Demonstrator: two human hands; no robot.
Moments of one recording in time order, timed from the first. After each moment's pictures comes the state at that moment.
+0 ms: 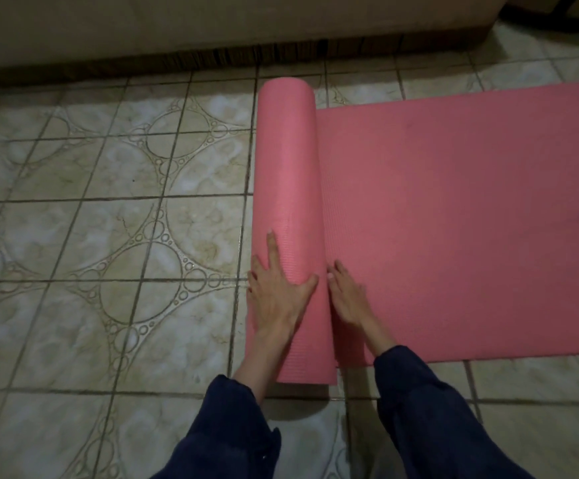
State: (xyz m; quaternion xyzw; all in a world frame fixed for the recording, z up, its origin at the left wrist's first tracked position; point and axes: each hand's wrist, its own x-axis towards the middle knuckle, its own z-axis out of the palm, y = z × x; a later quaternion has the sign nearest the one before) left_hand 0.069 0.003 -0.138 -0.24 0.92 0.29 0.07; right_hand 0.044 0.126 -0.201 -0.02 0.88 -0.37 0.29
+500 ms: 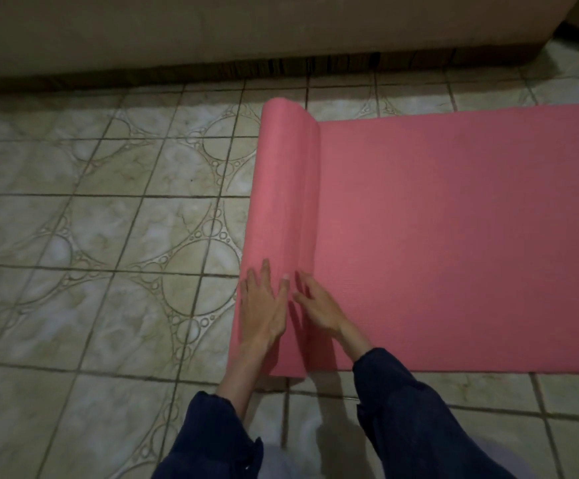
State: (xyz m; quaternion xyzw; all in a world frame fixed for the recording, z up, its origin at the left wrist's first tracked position) left_hand 0.109 -0.127 -0.147 -0.25 0.90 0.33 0.10; right_hand 0.074 -0.016 -0.182 -0.07 0.79 -0.49 0.36
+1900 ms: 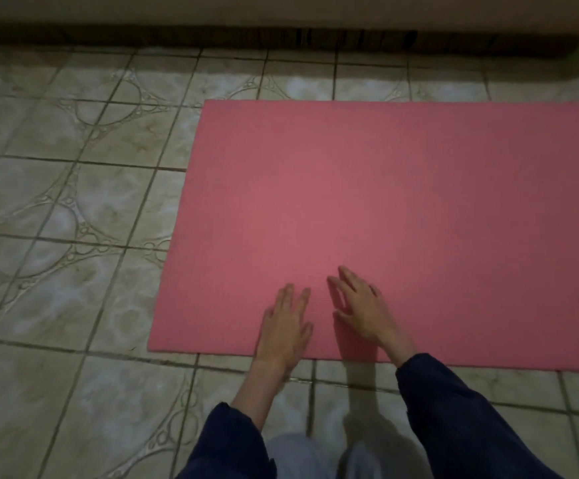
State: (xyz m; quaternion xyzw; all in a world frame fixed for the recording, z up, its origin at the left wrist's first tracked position) left_hand 0.156 -0.155 -0.203 -0.06 0.95 0.20 0.24; right_hand 0.084 0.002 -0.210 -0.19 0.93 -0.14 0.26
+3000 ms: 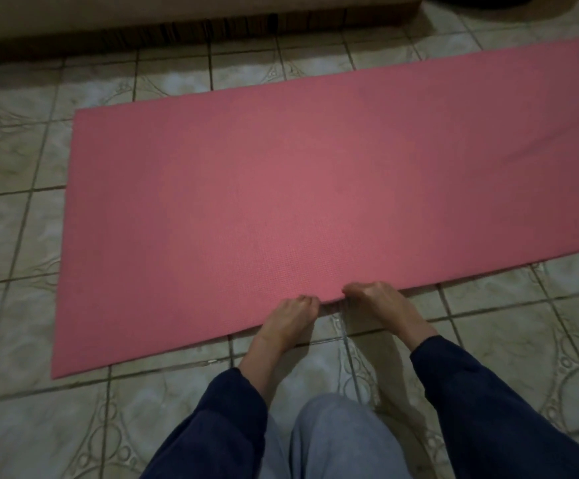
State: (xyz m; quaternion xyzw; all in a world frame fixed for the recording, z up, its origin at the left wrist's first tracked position) left_hand 0.155 -0.008 -0.191 0.30 0.93 0.02 0.21; right_hand 0.145 0.188 -0.194 -0.22 0.96 -0.13 0.15
